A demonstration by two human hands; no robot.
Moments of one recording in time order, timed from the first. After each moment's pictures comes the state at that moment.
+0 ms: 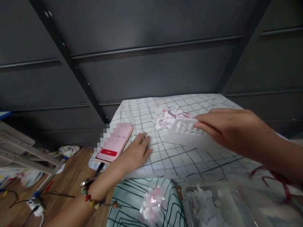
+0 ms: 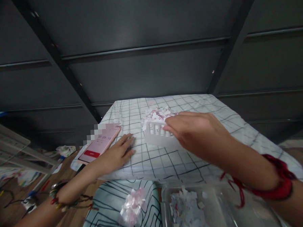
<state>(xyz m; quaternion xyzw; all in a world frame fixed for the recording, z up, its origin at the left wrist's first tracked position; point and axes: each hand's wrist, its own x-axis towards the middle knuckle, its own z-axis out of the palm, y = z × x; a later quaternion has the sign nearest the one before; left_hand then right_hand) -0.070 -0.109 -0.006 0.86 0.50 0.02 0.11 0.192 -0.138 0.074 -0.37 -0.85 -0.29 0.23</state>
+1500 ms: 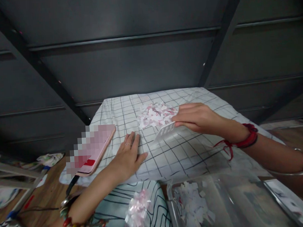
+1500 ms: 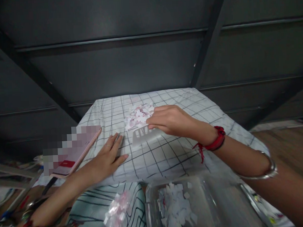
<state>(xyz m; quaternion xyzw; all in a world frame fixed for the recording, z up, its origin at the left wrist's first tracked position) -0.041 -0.109 -0.018 0.84 0.53 0.03 0.14 0.221 -0.081 0.048 -0.22 -0.92 -0.19 0.27</state>
